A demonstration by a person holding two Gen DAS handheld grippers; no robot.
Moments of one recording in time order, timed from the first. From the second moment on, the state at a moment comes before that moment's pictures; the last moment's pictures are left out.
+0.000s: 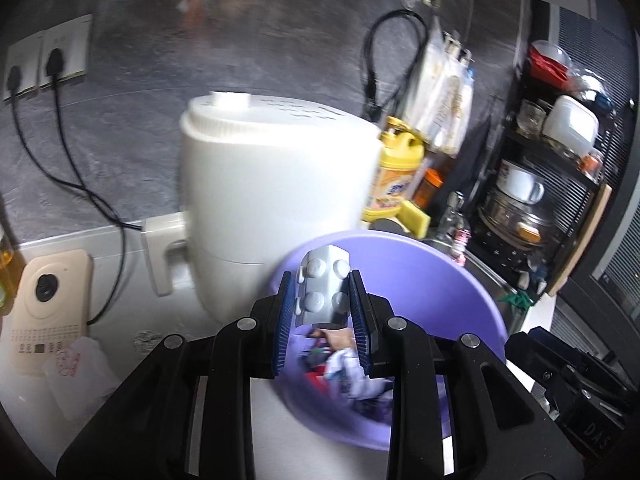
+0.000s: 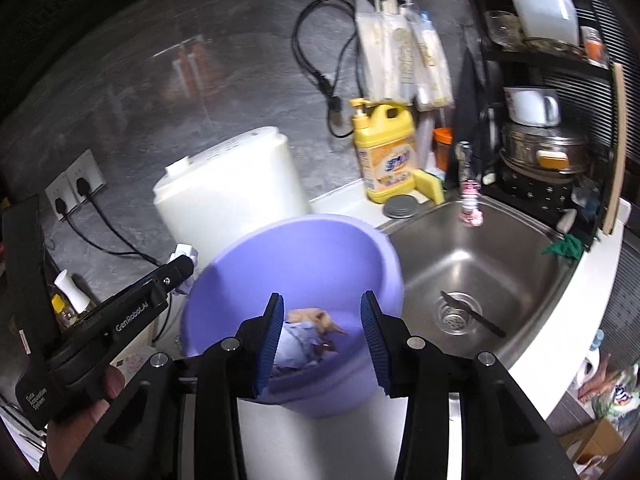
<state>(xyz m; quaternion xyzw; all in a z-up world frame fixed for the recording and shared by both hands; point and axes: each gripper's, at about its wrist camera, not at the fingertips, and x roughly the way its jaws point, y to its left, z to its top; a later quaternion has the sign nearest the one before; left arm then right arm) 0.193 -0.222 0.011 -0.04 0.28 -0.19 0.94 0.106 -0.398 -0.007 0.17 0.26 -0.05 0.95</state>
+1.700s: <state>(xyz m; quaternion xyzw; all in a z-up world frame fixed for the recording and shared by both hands) 0.120 -0.001 -0.006 -0.11 0.28 0.04 0.95 0.119 -0.215 -0.016 0.09 0.29 0.16 0.94</state>
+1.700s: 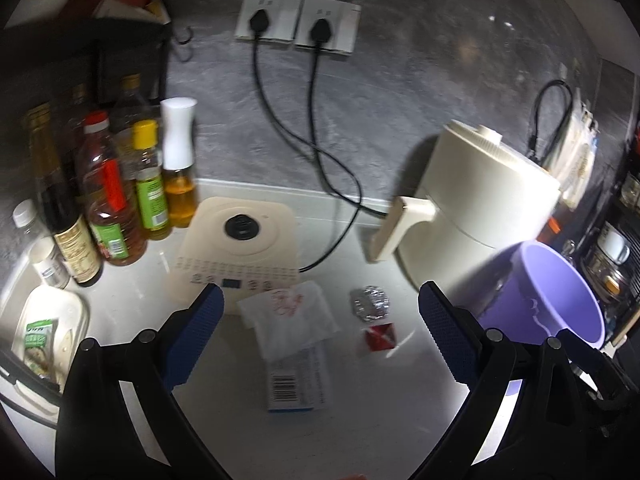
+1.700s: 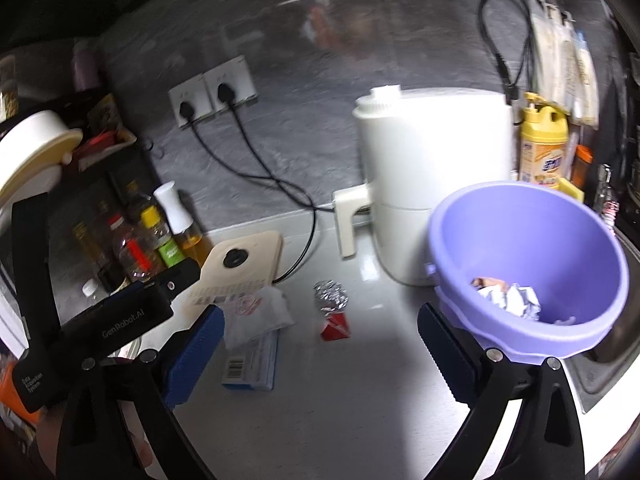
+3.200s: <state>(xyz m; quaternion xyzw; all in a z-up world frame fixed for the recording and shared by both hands) 0.210 0.049 -0.132 -0.17 0.40 0.07 0.90 0.242 -0.156 -0.131 0.05 0.43 0.17 0.89</state>
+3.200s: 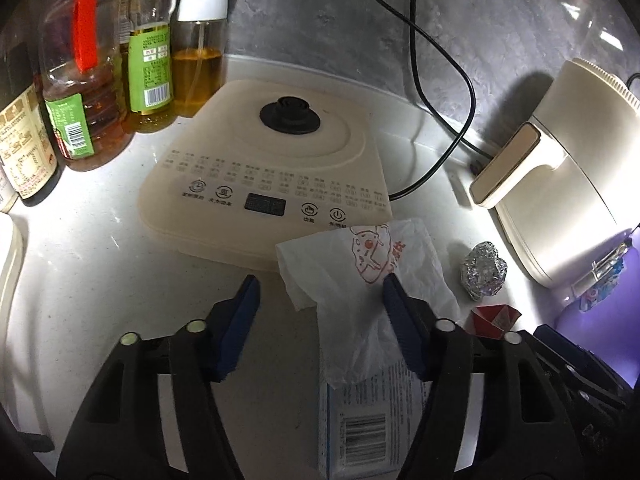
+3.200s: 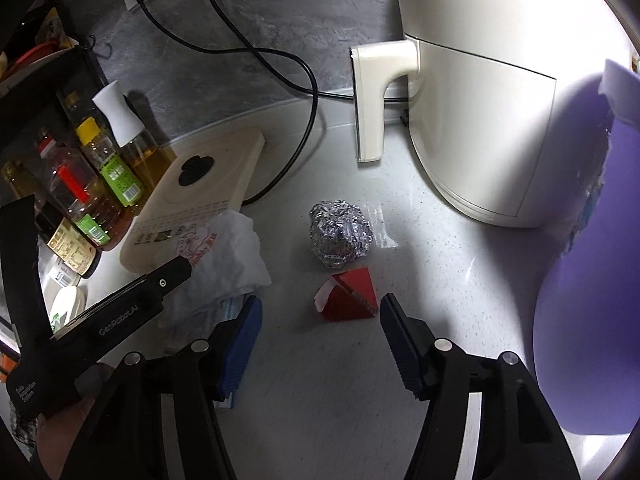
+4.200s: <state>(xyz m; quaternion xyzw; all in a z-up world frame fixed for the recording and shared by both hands) 0.183 0.019 -0.060 -0.13 0.34 0.07 0.93 0.211 -0.167 -0.080 0.03 0.38 0.21 0.90</state>
